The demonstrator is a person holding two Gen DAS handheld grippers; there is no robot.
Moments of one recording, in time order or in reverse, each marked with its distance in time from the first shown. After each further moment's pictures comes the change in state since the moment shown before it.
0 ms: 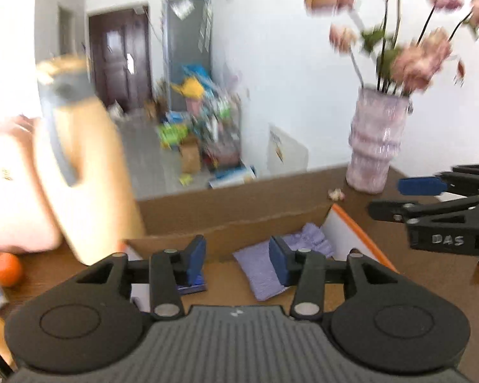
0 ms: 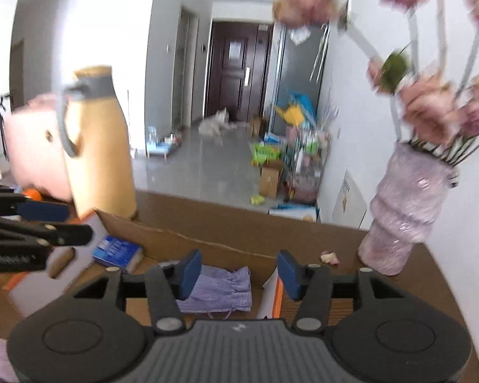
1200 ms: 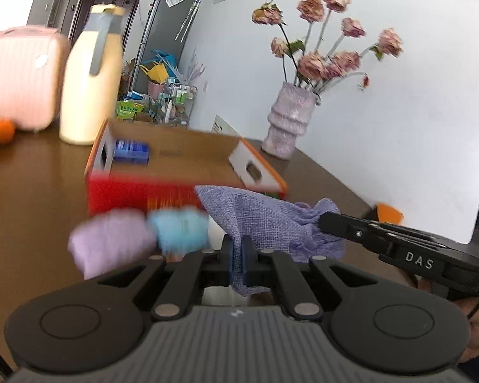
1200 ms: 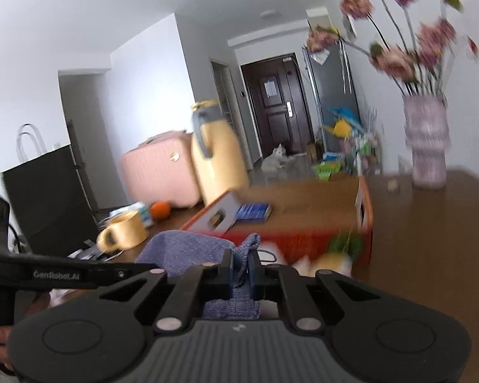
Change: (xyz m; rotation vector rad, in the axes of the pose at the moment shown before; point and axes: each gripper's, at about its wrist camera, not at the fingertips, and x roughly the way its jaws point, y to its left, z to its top) left arm -0.223 -0.017 -0.205 -0.204 -0.058 -0.257; right arm -0.180 0.067 -0.160 0.206 -0.156 0.280
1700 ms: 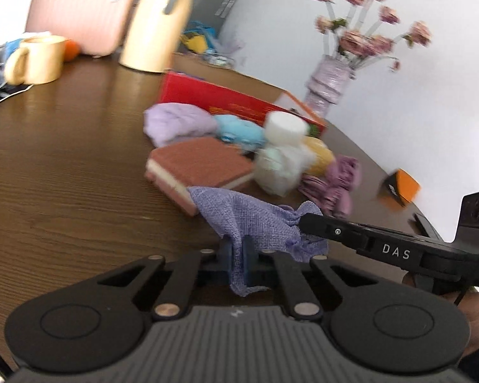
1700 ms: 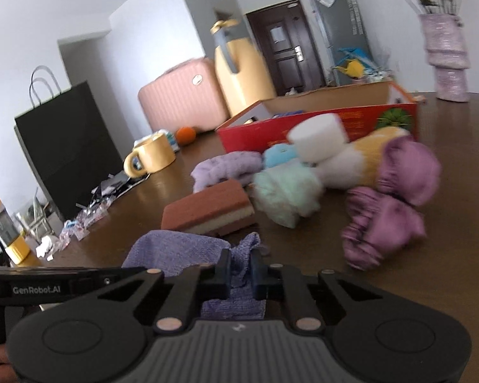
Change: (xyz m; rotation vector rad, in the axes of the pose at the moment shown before) left arm -0.044 0.054 -0.098 -0.152 0.072 0.082; right arm -0.010 0.058 -0.117 0.098 0.193 0.064
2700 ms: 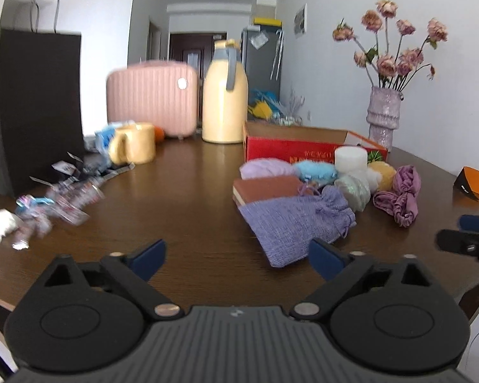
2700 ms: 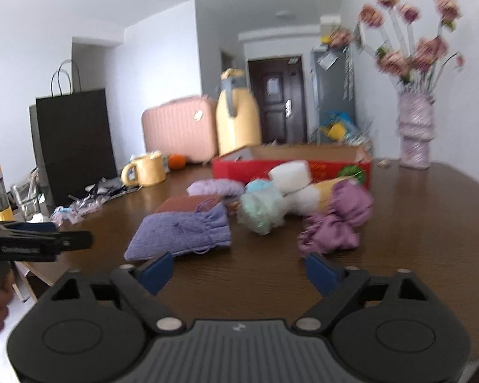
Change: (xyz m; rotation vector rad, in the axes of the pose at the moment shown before) left arm -0.081 -0.016 -0.052 0.206 -0.285 0.368; right arm -0.070 0.030 -0.041 -0.197 -0.157 -0.125
